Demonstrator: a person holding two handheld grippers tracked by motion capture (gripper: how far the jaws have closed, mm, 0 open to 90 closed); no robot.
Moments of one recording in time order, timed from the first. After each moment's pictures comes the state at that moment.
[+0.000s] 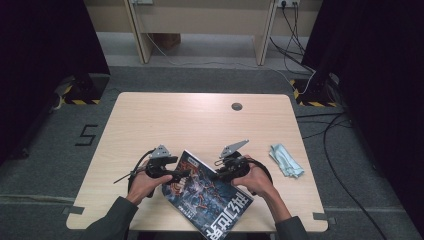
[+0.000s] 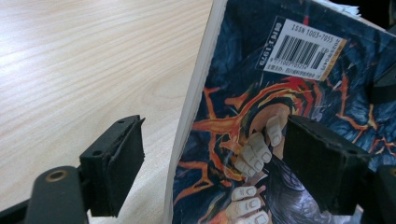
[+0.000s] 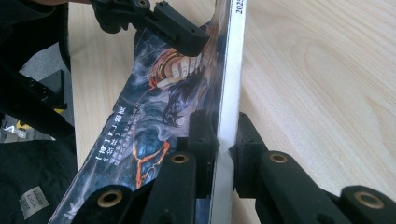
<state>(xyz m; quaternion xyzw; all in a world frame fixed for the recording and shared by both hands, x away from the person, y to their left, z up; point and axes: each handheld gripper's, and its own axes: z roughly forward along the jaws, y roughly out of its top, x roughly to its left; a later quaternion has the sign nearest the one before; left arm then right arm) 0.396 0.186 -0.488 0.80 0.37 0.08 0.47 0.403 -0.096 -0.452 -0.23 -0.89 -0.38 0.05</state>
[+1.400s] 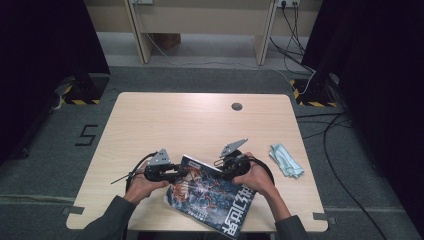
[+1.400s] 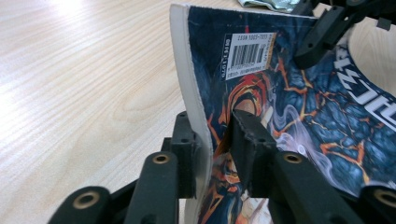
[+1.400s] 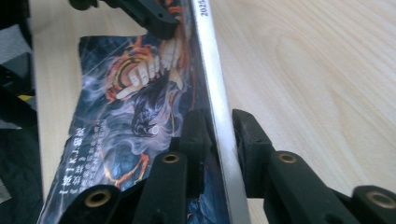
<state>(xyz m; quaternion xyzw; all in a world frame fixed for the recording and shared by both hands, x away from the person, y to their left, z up) 0.384 0.188 -0.485 0.83 0.27 0.10 0.49 0.409 -0.098 -0.450 -0.23 -0.91 -0.35 0.00</state>
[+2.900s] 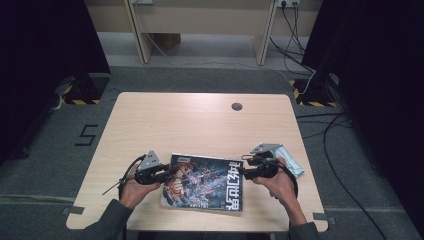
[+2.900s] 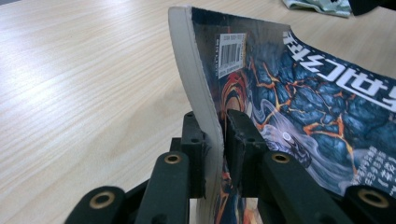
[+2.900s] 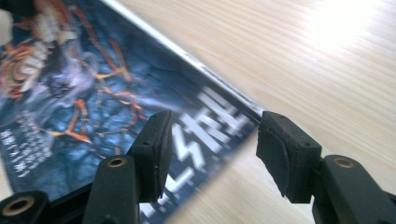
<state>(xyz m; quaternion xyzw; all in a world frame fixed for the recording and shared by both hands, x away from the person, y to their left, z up) 0.365 0.212 -0.485 0.81 0.33 0.16 0.47 0.394 -0.174 -0.447 -0.40 -0.84 -0.35 -0.10</state>
